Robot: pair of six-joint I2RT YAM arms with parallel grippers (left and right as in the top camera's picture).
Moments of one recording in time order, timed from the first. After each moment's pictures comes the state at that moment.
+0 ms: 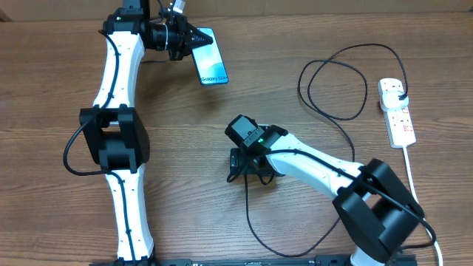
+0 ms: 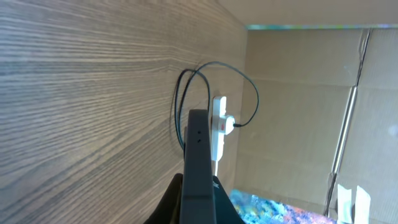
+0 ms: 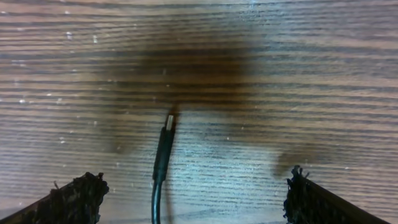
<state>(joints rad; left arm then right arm) 0.00 2.50 2.39 -0.96 1.10 -0.49 0.77 1.86 1.18 -0.76 0.03 0.78</state>
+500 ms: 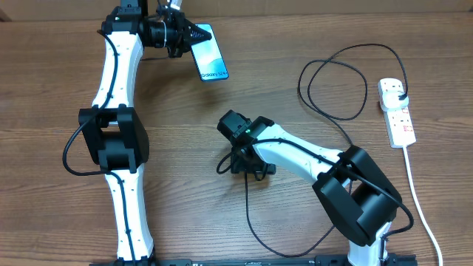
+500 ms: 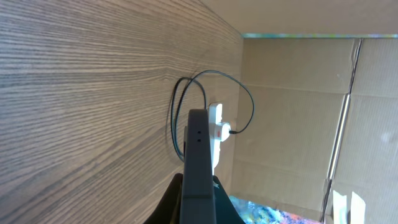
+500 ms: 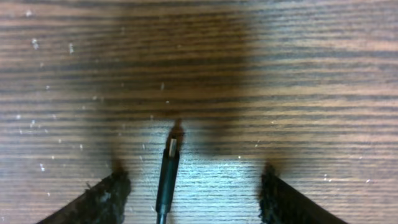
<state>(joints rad) 0.00 2.50 2.39 -0.90 1.10 -0.55 0.77 1.99 1.31 -0.87 0.02 0.80</state>
